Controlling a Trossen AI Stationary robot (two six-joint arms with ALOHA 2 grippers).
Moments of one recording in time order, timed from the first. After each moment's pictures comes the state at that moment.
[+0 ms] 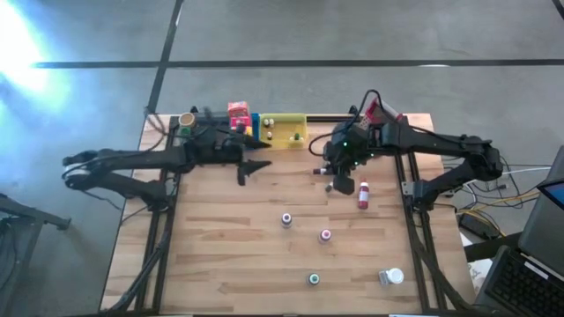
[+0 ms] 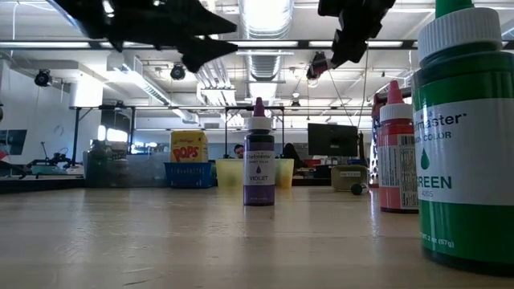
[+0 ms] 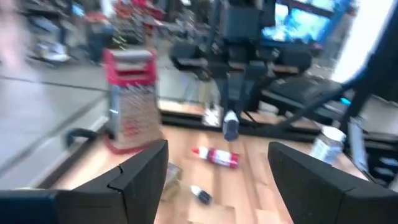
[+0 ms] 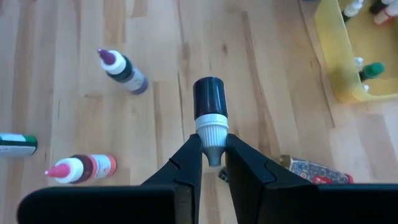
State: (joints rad) left arm 0.29 1.14 0.68 0.44 0.24 -0.08; right arm -0.18 1.37 1.30 -0.91 -0.13 0.00
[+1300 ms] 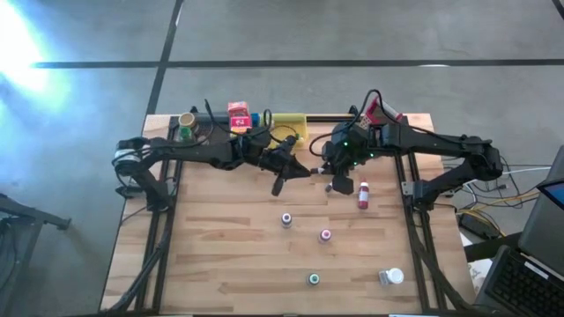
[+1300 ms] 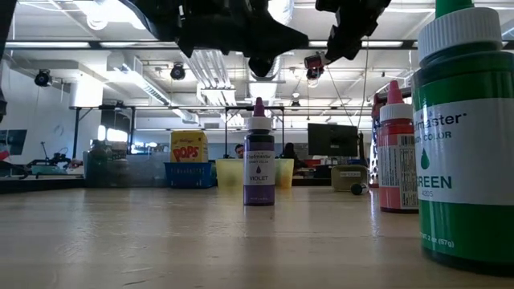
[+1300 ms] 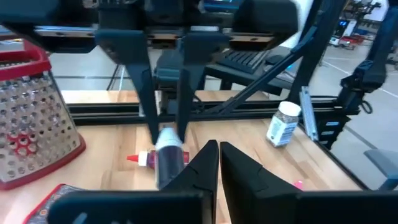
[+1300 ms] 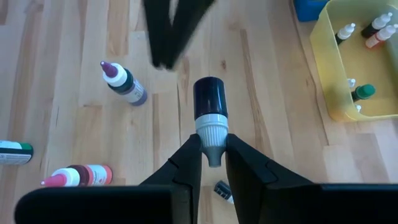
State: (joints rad) left arm 0.21 1.63 1.11 0.37 0.45 -0.01; right arm -0.17 1.37 1.30 -0.86 -0.13 -0.03
